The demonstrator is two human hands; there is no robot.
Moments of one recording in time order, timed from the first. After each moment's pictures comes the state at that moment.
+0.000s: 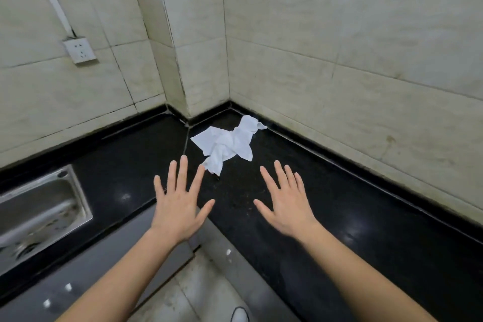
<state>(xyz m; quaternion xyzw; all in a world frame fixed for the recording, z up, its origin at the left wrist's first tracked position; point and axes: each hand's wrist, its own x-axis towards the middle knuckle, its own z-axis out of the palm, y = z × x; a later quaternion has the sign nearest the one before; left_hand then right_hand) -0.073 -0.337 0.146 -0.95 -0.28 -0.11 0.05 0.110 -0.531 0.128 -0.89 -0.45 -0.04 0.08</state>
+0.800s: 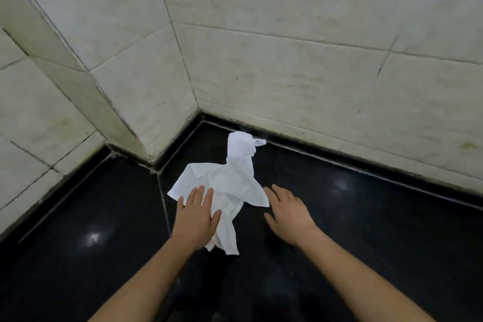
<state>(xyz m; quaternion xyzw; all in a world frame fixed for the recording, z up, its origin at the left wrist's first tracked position) 0.187 -0.047 0.062 -0.98 -0.14 0.11 0.00 0.291 -0.279 0.052 -0.93 -0.32 0.14 0.07</state>
